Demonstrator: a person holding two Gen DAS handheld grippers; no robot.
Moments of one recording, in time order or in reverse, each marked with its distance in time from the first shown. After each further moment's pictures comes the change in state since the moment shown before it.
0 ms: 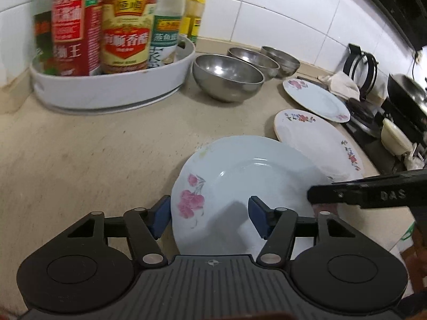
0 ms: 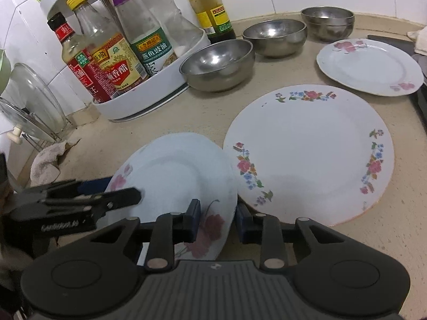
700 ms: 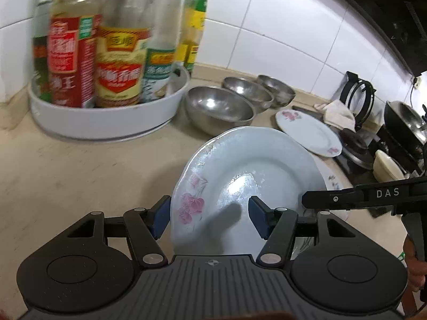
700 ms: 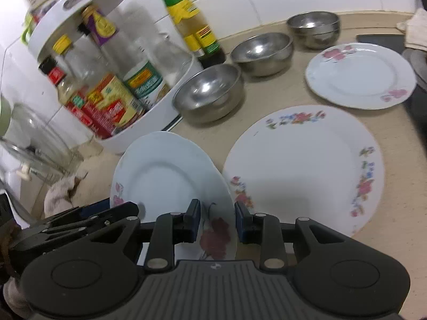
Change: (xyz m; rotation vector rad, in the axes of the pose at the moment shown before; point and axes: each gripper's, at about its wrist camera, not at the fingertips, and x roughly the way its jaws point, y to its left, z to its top) left arm -0.002 -0.019 0.031 -0.035 -0.089 -0.018; right arm -0.017 -0.017 0.028 0.125 -0.045 0.041
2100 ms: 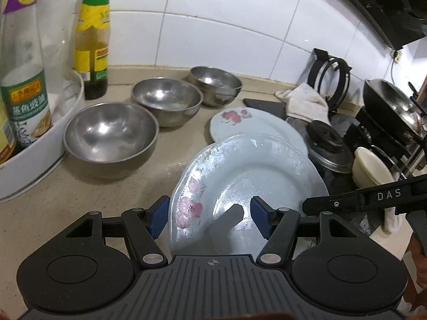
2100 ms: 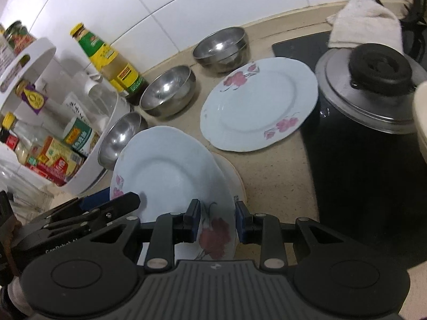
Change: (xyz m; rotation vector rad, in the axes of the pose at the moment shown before) left arm 0.086 -0.097 0.046 0.106 0.069 -0.081; right arm -0.043 -0.112 0.057 0.123 0.020 -0.095
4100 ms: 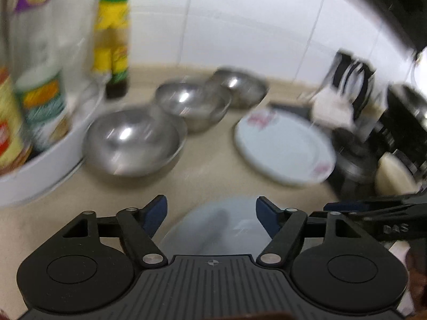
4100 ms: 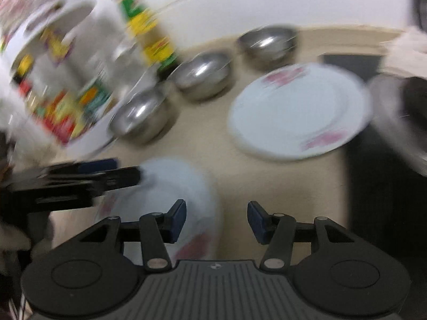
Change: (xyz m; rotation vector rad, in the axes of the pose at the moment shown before) left arm 0.006 0.002 0.020 -0.015 -0.016 0.062; right arm 0.027 -0.001 -0.002 -0.230 -0.031 0.037
